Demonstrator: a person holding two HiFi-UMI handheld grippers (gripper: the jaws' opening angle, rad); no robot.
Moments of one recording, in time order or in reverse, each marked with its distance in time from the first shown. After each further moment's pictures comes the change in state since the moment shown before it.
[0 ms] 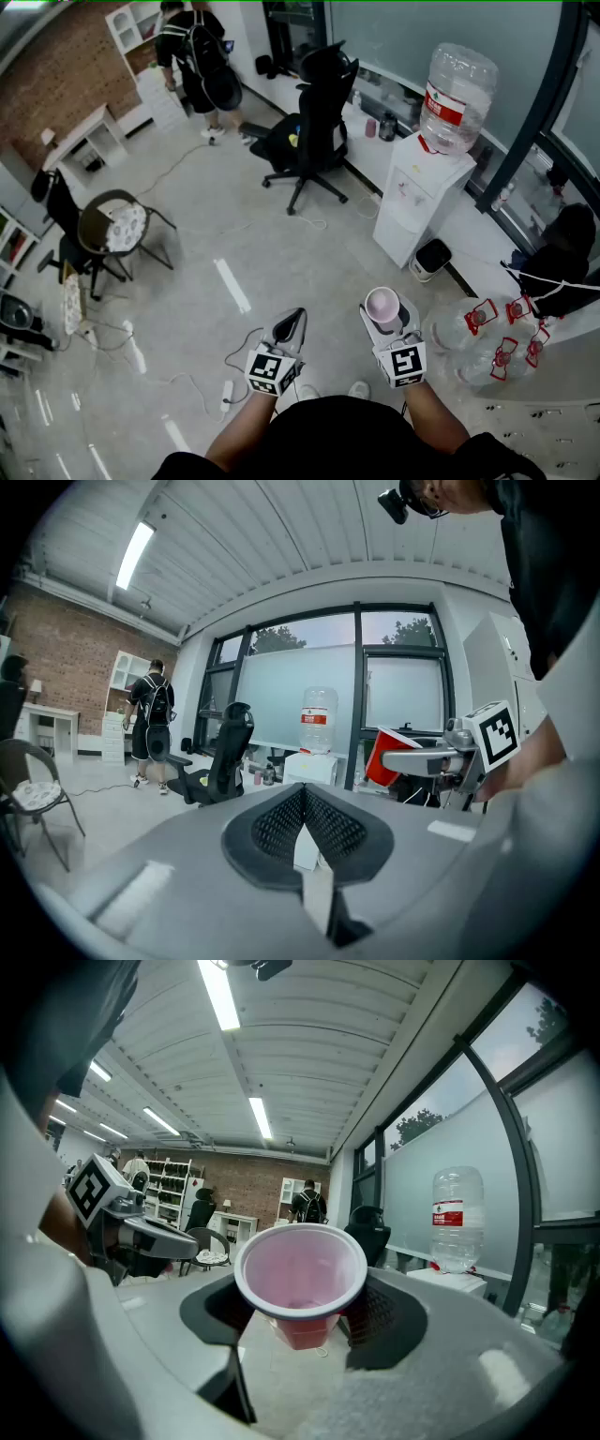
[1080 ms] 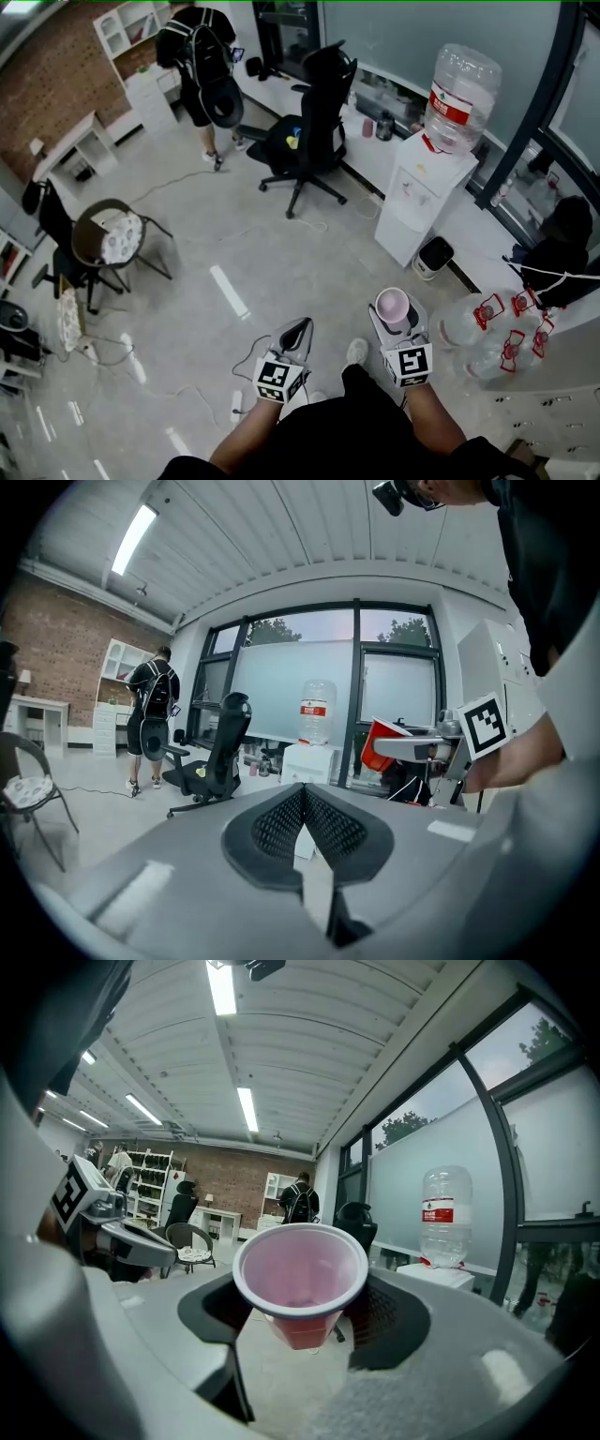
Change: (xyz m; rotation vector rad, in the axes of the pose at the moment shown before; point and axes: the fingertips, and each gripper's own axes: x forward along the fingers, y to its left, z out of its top) left arm -0.013 0.046 -0.026 -0.008 0.043 -0.059; right arm 0.035 0.019 -0.008 0.015 0.026 -0.114
